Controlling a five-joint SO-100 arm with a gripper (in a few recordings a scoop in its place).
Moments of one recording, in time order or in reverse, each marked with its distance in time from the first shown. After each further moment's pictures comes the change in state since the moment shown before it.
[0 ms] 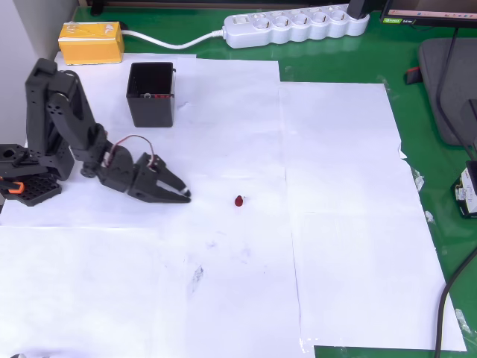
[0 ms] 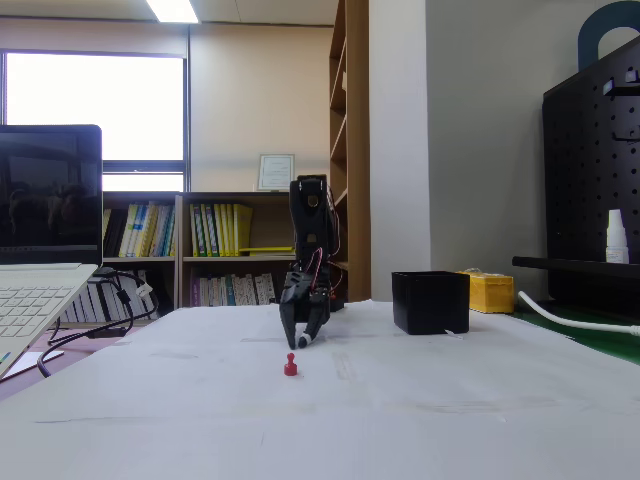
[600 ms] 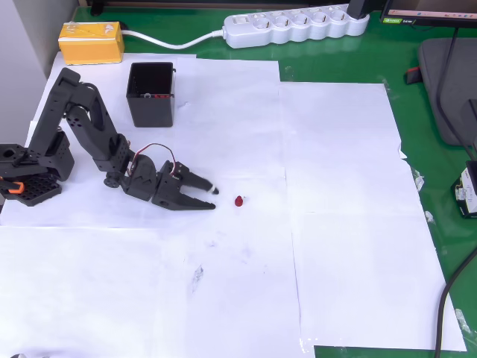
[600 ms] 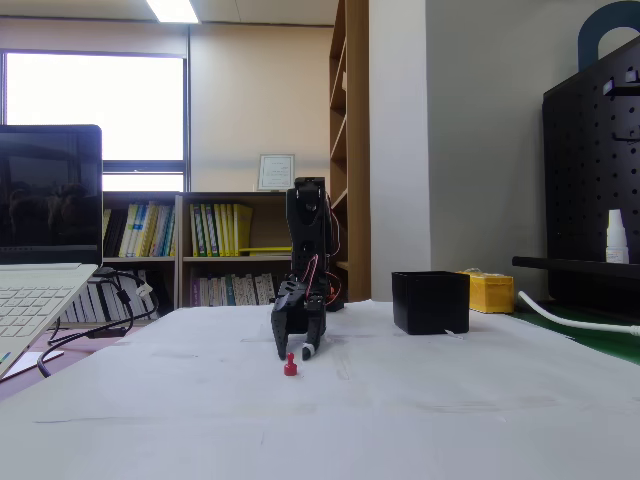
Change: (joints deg) arm 1.1 5.4 10.6 4.0 1.5
